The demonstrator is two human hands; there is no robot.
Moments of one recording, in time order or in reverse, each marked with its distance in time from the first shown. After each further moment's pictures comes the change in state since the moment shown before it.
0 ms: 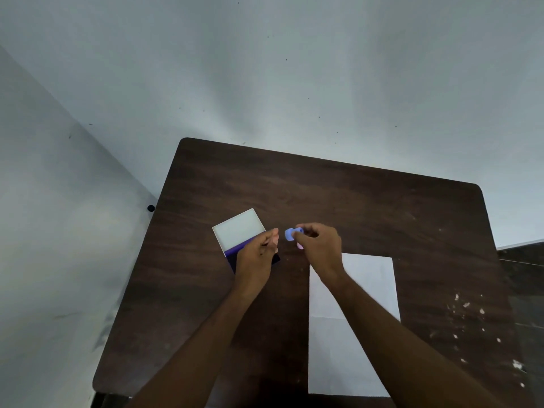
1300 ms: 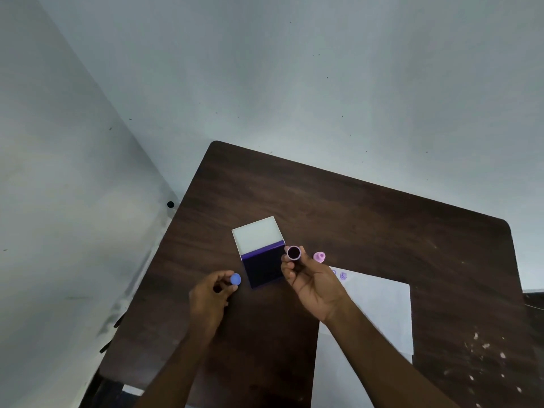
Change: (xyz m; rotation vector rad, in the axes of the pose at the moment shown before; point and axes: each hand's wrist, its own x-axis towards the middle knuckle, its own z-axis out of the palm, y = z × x) left_hand -0.035 -0.098 -0.084 0.059 0.254 -0.091; right_hand -0.046 -0.027 0.013 1.418 -0.495 0.809
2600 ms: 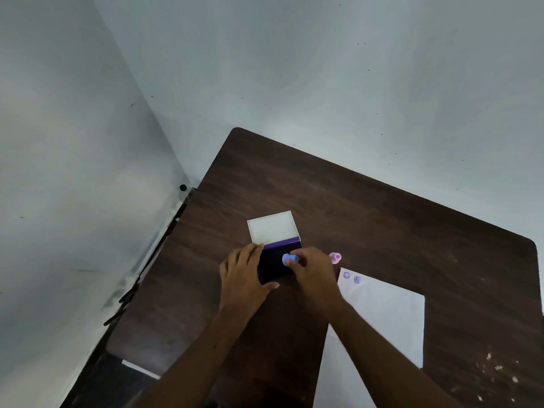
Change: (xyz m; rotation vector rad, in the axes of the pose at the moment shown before) left_hand 0.007 0.021 0.035 0.670 0.003 0.315; right_hand 0.050 0.014 -0.008 -1.835 0.248 -0.556
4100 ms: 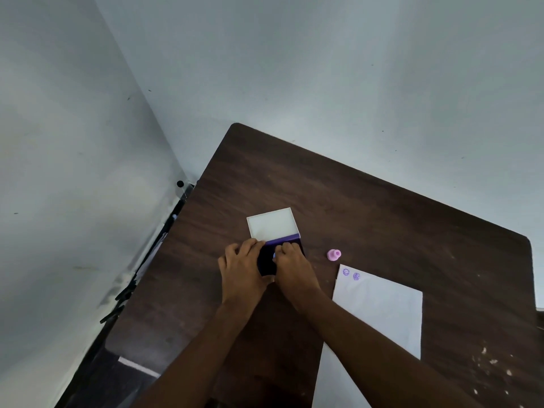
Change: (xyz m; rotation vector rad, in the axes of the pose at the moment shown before) left_hand 0.005 0.008 -0.010 0.056 -0.022 -0.049; right_hand 0.005 -0.013 0.036 -0.626 -0.151 -0.334
